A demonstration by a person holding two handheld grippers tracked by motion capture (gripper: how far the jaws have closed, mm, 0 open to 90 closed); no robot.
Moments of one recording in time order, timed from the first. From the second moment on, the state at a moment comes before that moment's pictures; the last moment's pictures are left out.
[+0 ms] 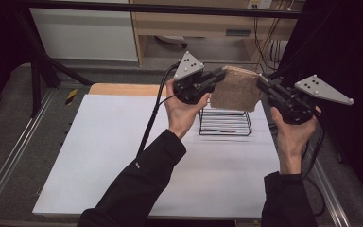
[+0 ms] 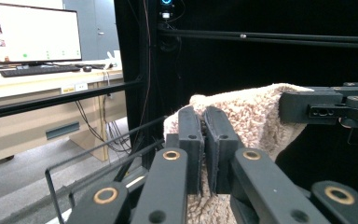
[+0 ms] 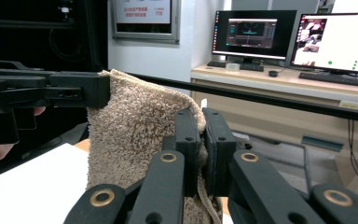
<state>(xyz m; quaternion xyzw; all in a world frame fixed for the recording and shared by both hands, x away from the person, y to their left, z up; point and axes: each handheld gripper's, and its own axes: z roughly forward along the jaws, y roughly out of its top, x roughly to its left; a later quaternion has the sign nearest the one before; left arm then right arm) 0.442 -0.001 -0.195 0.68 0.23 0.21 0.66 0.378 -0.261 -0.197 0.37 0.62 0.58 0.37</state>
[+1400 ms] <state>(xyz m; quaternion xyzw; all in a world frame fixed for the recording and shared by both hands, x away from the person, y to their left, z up) 0.524 -0.023 -0.201 0.69 0.25 0.24 0.64 0.473 -0.274 -0.200 0.37 0.64 0.56 0.38</state>
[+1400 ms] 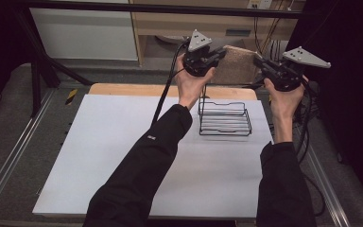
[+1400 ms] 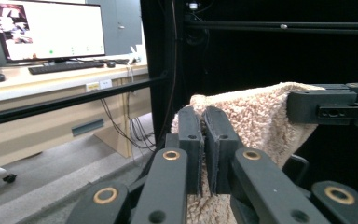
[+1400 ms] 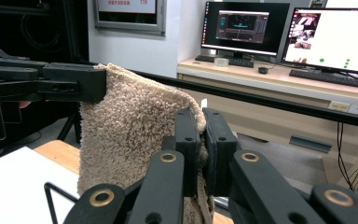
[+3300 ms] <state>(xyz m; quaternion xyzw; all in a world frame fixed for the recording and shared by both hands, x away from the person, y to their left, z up) 0.476 -0.022 -0.261 0.79 0.17 0.22 0.55 0.414 -0.279 -0.249 0.37 0.66 0.56 0.34</state>
